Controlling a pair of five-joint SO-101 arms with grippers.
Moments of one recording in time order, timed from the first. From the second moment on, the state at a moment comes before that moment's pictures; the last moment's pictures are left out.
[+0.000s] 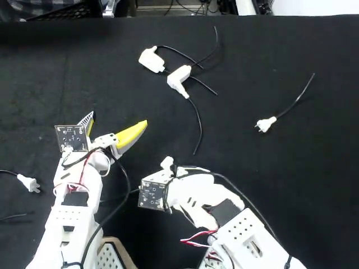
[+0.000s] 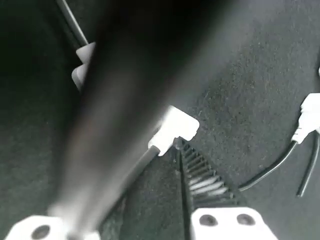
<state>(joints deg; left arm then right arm) -2.5 -59.5 94.8 -15.9 3.7 -35.5 -69.8 93.7 35.3 51.9</state>
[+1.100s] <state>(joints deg) -6.5 -59.6 95.1 -15.9 3.7 -34.5 -66.8 88.2 28.5 51.4</state>
